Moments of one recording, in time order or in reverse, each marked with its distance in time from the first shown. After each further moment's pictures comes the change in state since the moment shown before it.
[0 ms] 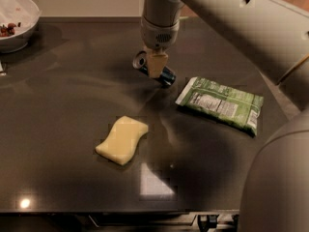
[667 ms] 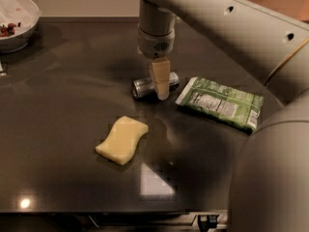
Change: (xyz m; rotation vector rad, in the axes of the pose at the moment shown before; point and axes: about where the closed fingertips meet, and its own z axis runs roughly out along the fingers) arm 0.001 0.012 0.025 -0.081 0.041 -0.094
